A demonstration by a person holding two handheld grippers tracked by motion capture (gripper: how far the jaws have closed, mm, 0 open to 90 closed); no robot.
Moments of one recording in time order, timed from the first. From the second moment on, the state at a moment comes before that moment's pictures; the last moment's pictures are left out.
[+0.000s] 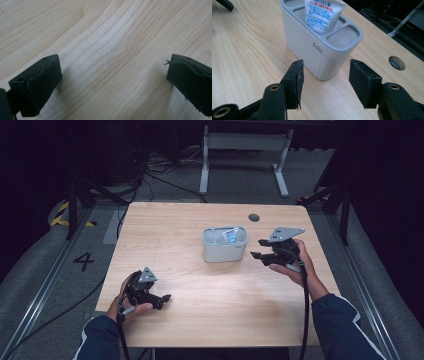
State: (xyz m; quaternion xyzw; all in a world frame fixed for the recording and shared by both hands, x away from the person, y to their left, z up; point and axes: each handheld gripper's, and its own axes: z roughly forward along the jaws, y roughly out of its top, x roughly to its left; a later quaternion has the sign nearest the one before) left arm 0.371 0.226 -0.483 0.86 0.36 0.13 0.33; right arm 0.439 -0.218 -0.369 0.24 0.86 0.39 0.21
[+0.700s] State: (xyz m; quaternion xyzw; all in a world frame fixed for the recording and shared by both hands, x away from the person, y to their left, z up) left arm 0.371 0.226 -0.483 0.86 0.36 0.13 0.33; right arm 0.411 -0.263 -0.395 0.27 0.87 0.35 0.22
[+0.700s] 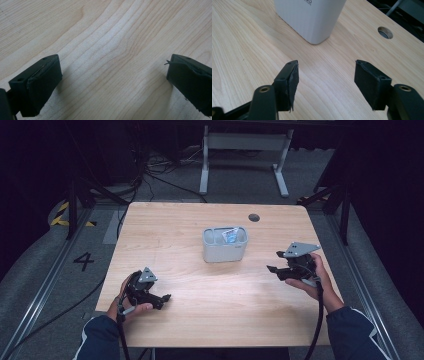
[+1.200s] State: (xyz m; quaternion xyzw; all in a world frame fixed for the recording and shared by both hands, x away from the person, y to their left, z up) left arm 0.371 0.226 -0.483 0.86 0.36 0.13 0.33; right arm 0.384 -0.299 -0.426 0.30 0.86 0.34 0.23
